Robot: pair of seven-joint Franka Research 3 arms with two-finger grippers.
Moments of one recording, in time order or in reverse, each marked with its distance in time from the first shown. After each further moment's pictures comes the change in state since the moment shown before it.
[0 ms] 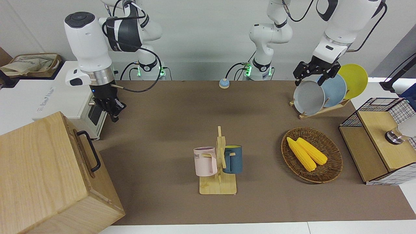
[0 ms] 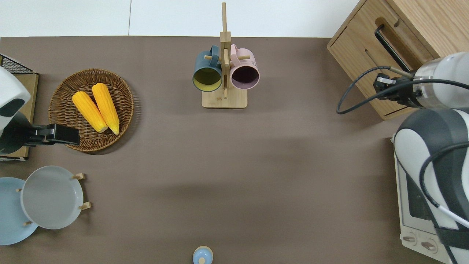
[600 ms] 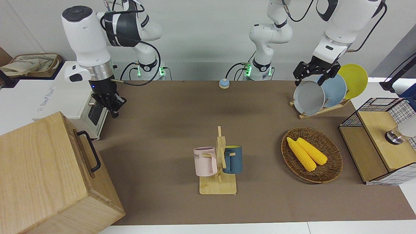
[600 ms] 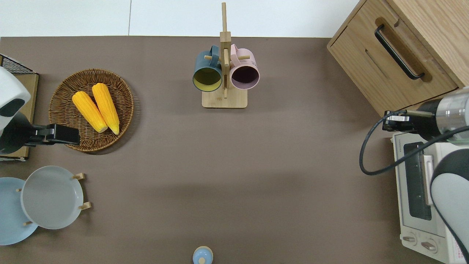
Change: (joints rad) left arm 0.000 0.000 0.000 0.000 0.000 0.000 0.000; right arm 0.000 -0.180 0.016 -0.112 0.055 -0.152 -0.241
